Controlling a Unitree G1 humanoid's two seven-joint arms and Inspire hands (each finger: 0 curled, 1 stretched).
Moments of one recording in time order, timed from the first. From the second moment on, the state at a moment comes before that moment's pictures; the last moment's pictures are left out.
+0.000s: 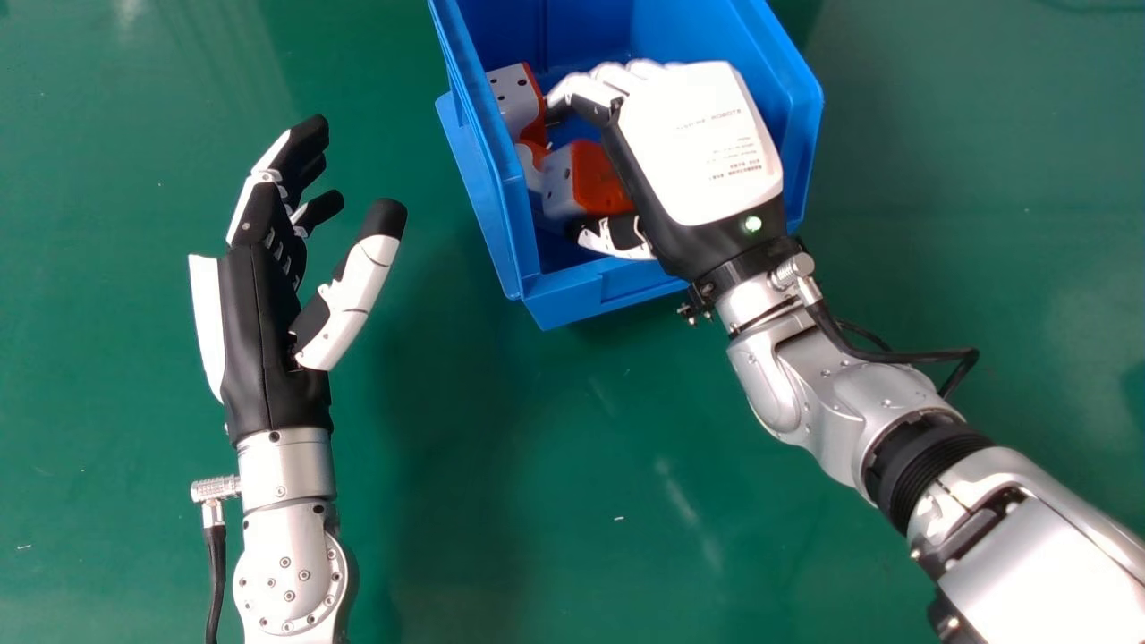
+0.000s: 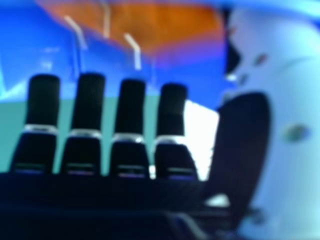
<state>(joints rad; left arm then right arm) -0.25 0.10 0.17 0.94 0.06 -1.02 0.18 -0.81 -0.12 0.64 1.17 -0.90 -0.27 -0.96</state>
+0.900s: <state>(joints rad) -0.24 0.10 0.17 0.94 0.05 -1.02 0.15 -0.48 -0.10 0.45 0.67 -0.71 -0.30 -0.99</state>
